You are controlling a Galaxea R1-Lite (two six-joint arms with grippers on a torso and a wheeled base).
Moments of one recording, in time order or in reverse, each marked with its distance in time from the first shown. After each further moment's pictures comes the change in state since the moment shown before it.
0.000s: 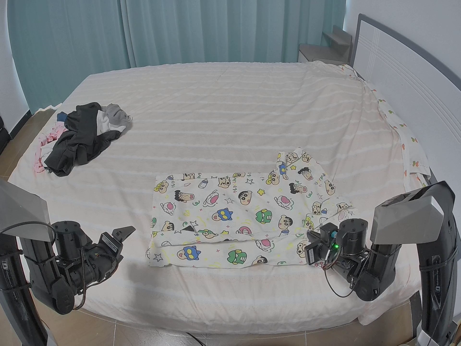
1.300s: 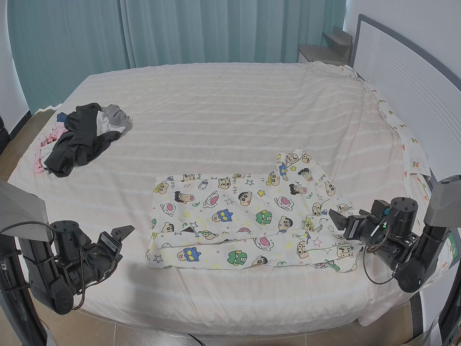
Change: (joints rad) left arm 0.002 -0.012 0.005 0.000 -0.002 -0.001; right arm -0.137 -0.335 0.221 0.000 0.047 0.393
